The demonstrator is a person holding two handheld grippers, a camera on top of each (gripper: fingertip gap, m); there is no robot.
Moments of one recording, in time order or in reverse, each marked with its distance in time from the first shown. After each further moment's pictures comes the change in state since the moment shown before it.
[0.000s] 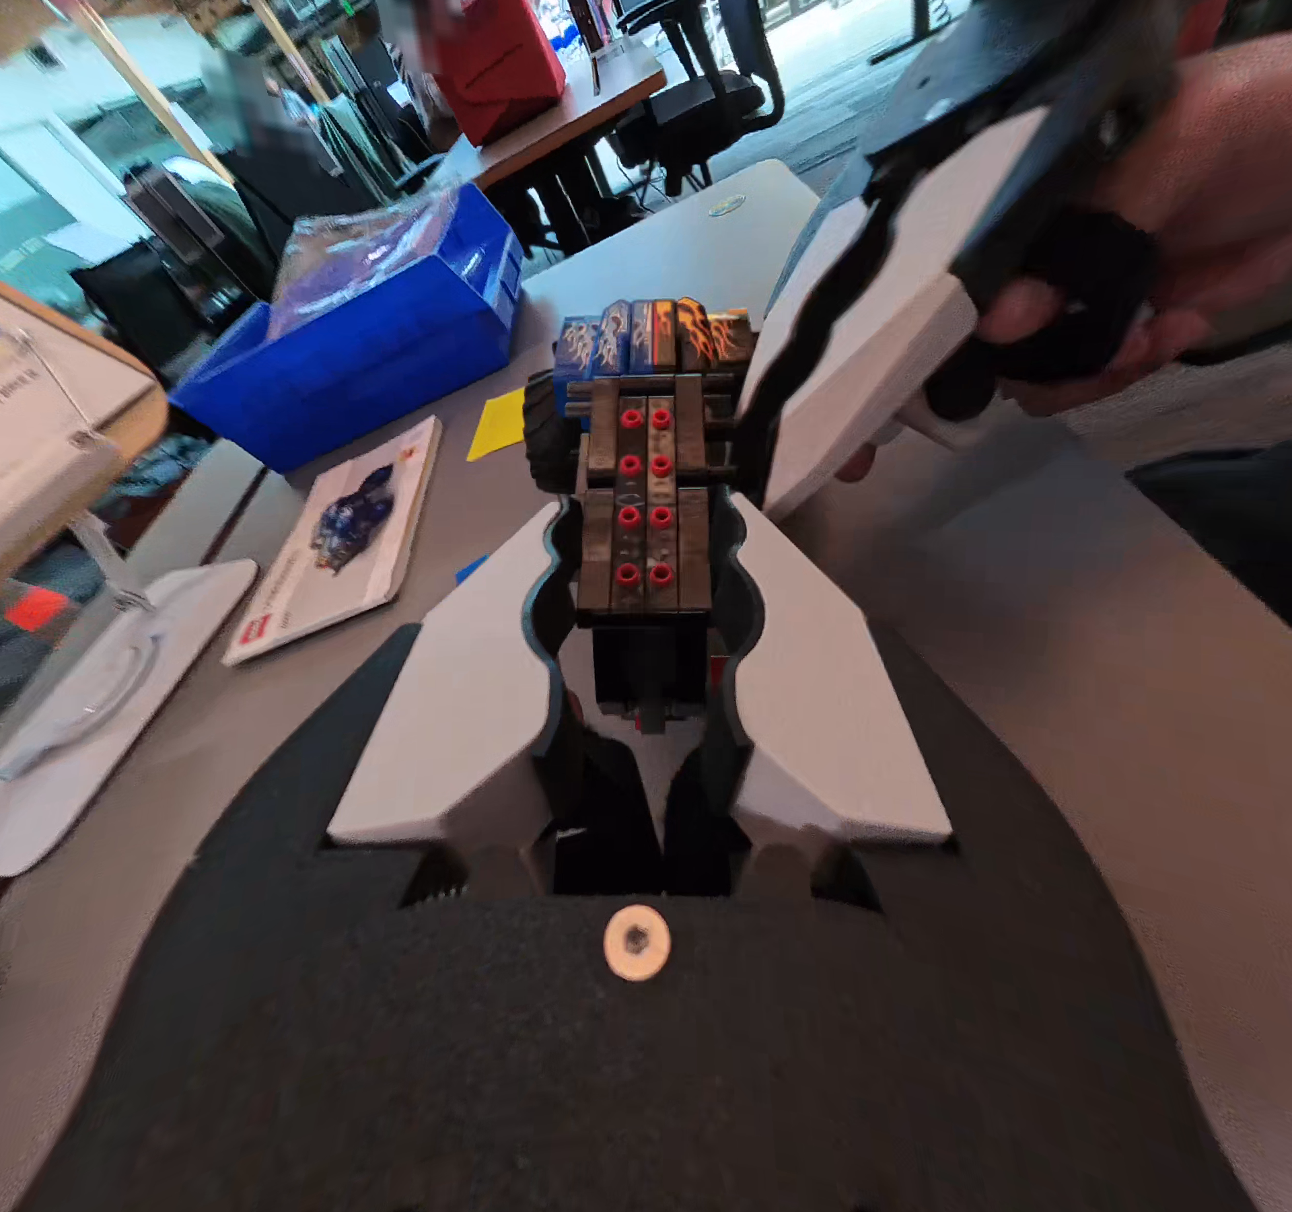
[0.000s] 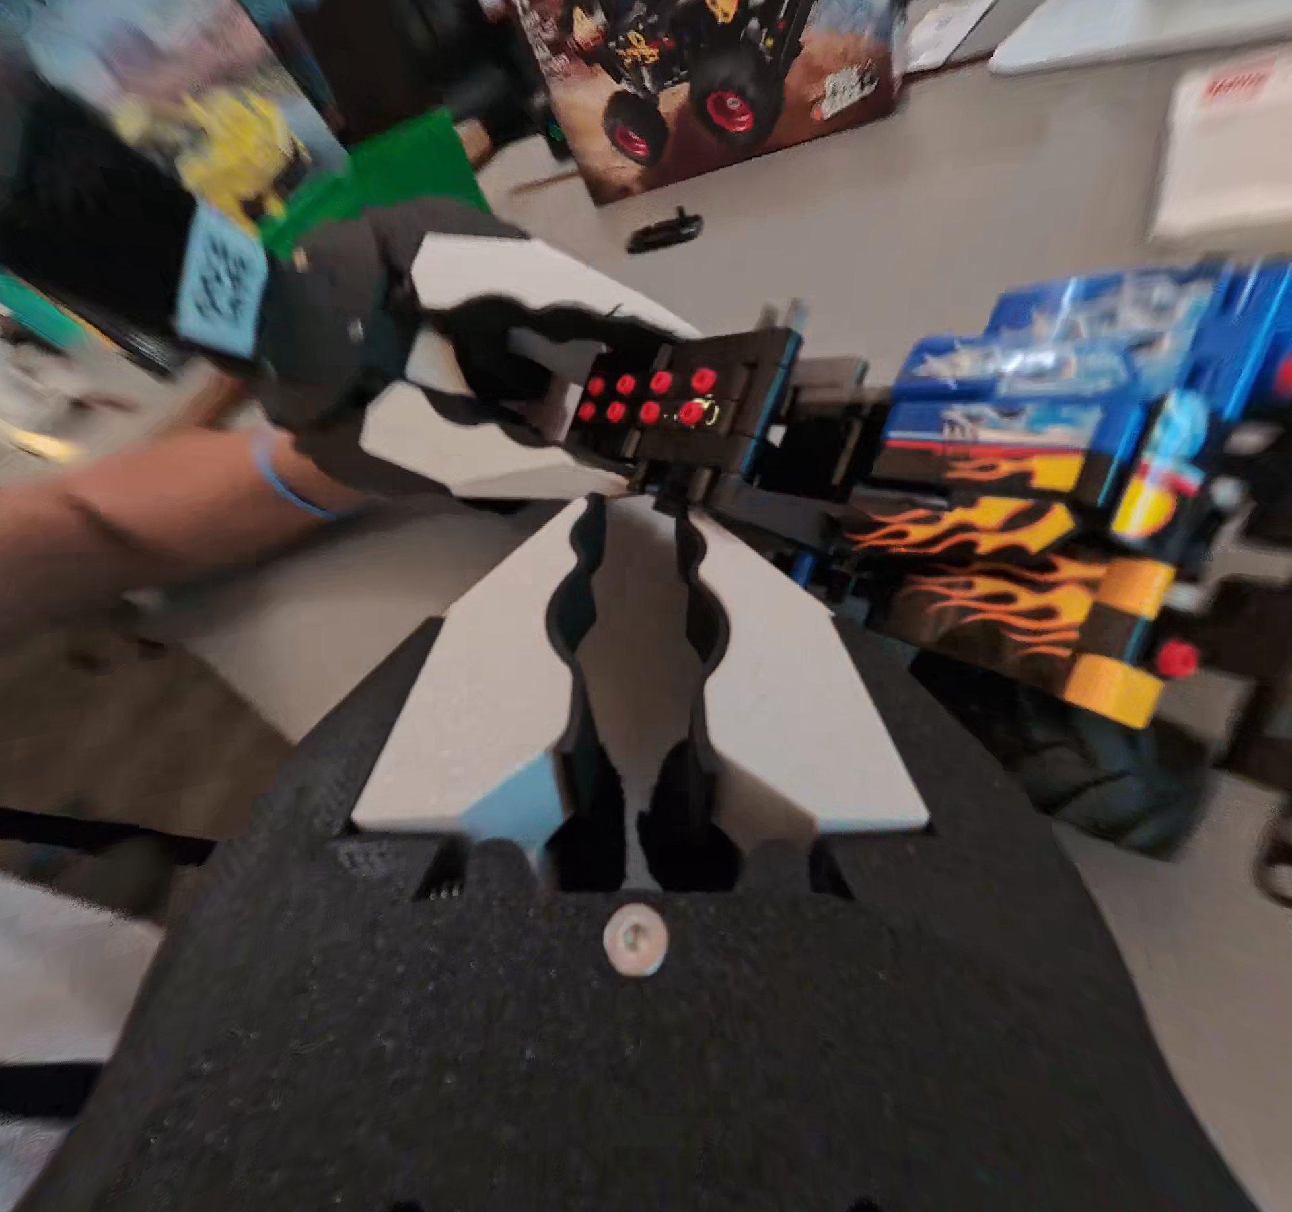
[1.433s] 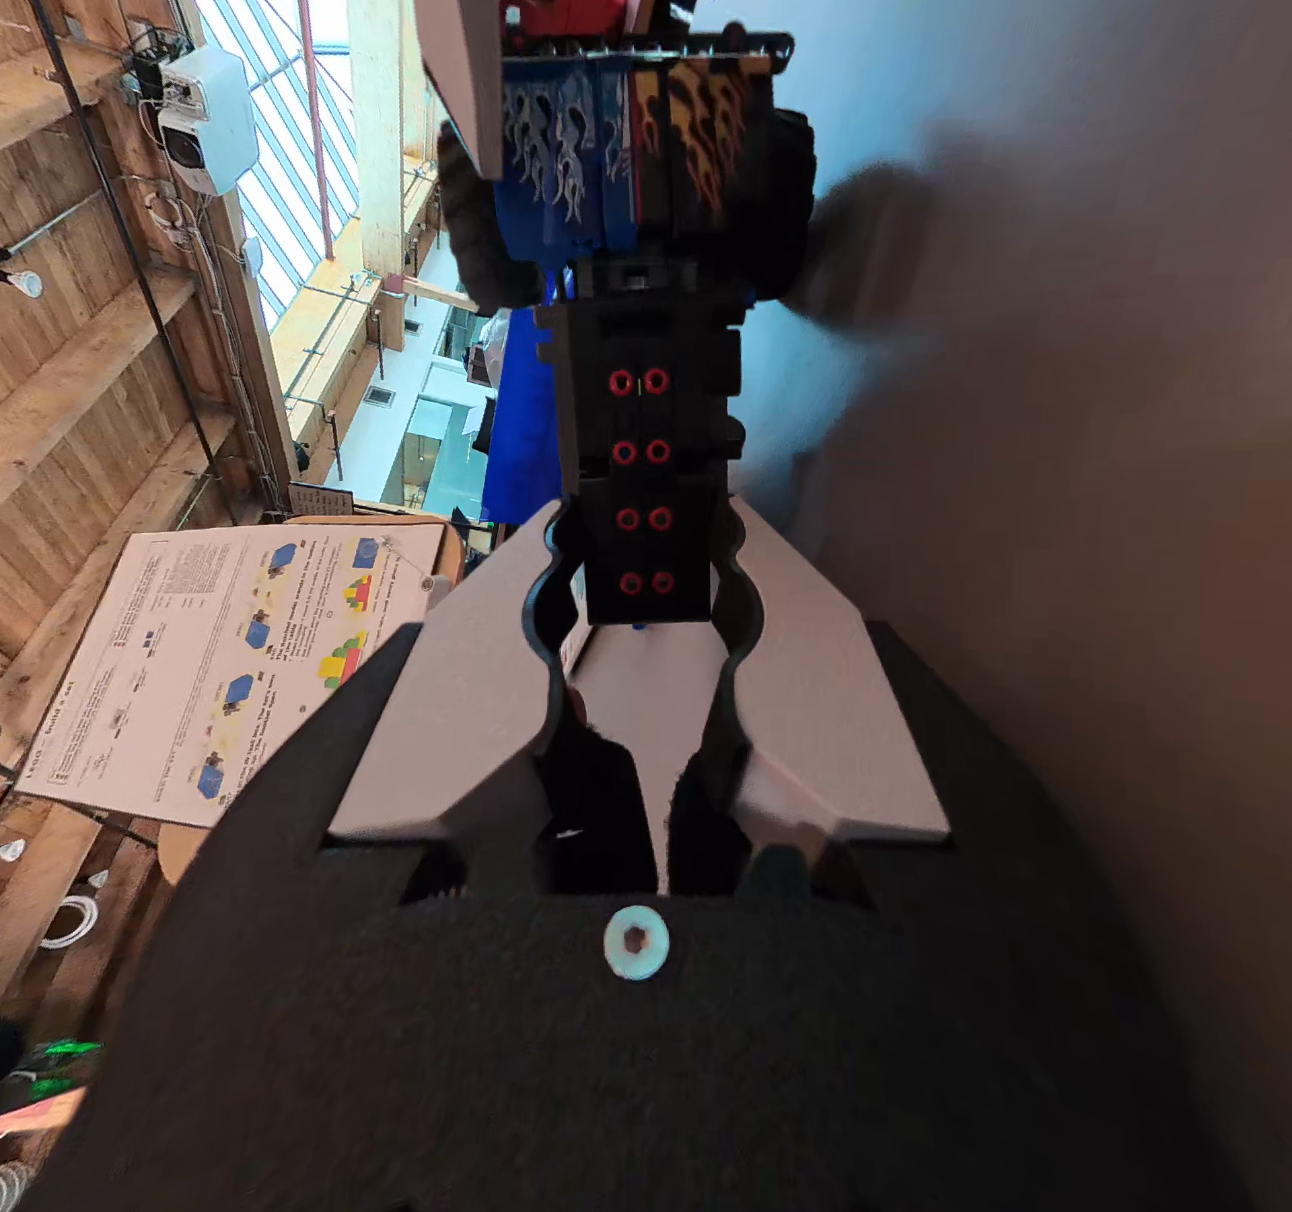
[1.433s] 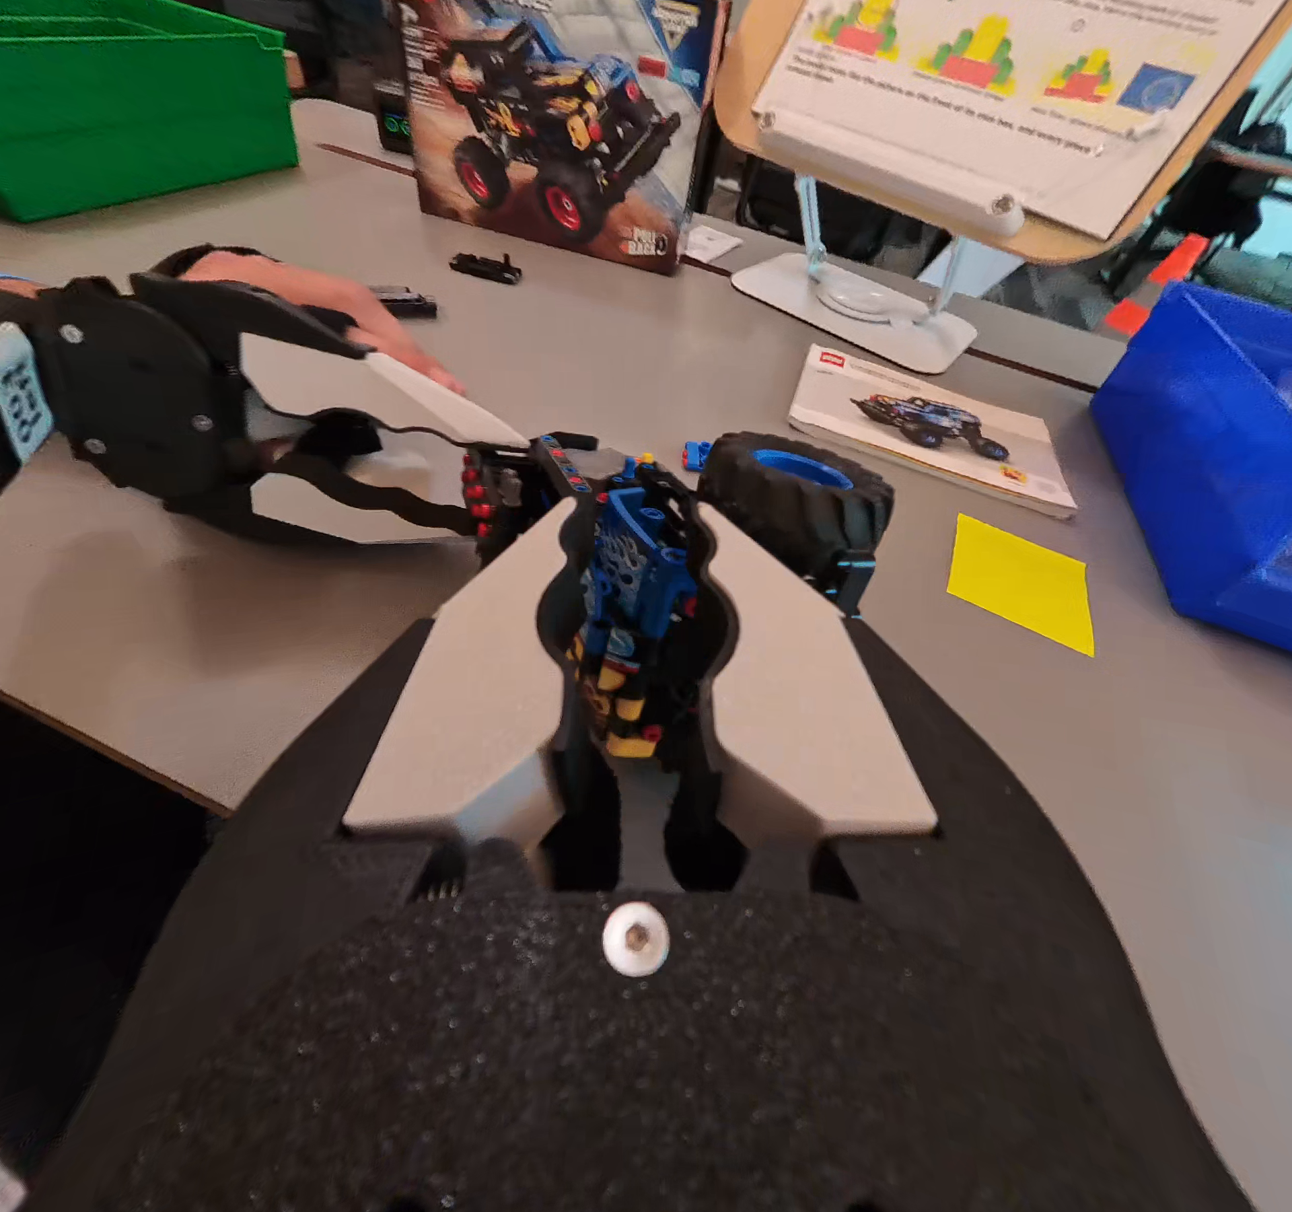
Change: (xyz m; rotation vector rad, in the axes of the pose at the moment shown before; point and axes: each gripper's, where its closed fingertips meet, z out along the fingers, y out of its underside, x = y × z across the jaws) left arm 0.023 0.030 0.011 -0.160 -0.270 0.760; right arm 0.035 -0.024 -0.074 0.107 0.323 -0.502
